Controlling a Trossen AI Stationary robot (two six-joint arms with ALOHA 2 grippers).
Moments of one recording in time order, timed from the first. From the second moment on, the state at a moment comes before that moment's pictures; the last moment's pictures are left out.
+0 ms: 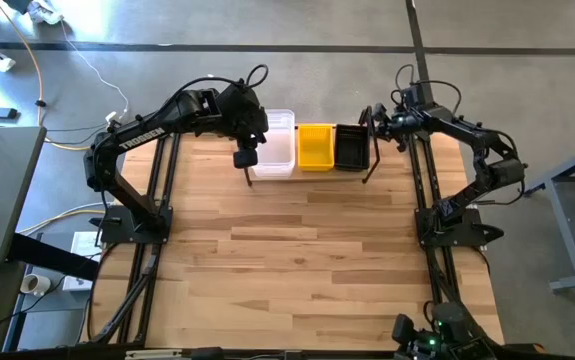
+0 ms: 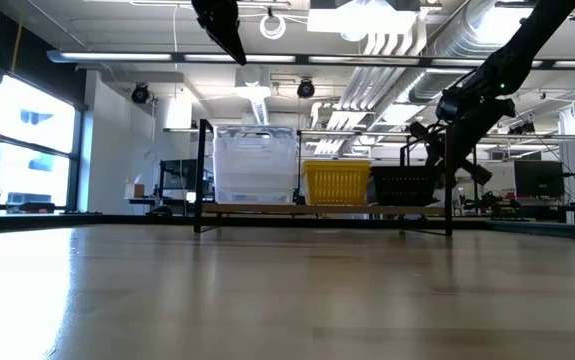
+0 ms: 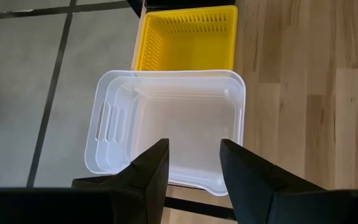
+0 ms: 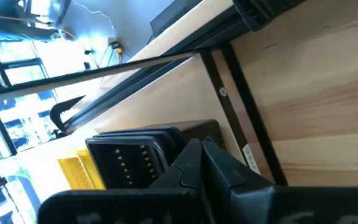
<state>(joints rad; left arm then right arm) 0.51 1.59 1.77 -1.12 -0.12 0.38 -1.24 1.51 0.89 -0.38 -0.57 0.94</state>
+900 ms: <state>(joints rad) 0.51 1.59 1.77 -1.12 -0.12 0.40 -1.24 1.44 0.89 -0.39 -0.35 0.93</state>
